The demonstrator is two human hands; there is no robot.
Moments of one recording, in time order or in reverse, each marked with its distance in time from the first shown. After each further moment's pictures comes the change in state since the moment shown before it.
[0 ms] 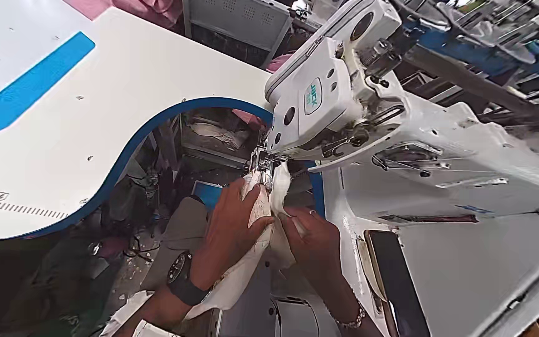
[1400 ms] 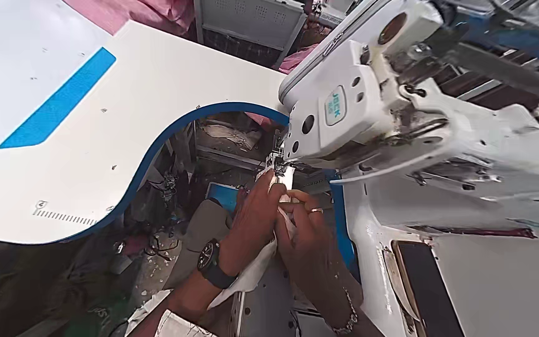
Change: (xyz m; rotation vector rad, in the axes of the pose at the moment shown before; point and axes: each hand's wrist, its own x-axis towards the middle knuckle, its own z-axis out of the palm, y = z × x) left_hand 0.027 -0.006 0.017 -0.126 0.049 0.086; right_hand 0.011 -0.031 0.032 -0.017 0.003 0.005
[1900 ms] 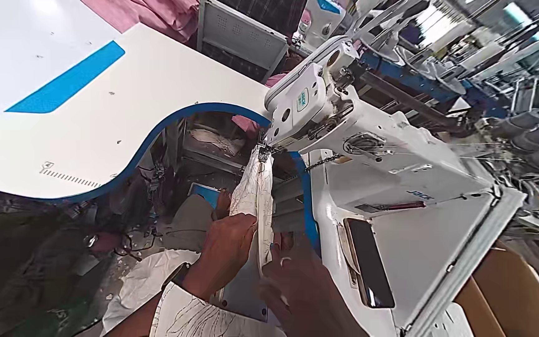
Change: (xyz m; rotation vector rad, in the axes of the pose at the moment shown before) left_hand -0.088 0.041 -0.034 -0.018 0.029 0.001; right_hand -0.064 -0.038 -0.101 -0.032 -0.508 -0.290
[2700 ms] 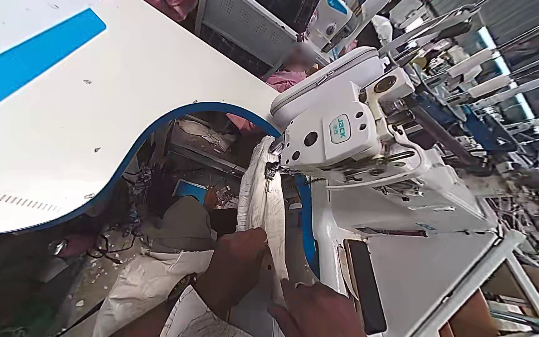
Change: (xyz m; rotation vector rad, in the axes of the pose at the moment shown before) left_hand 0.020 -0.016 0.015 -0.100 0.138 0.047; right_hand 0.034 -0.023 -0.026 -0.220 -0.373 0.279
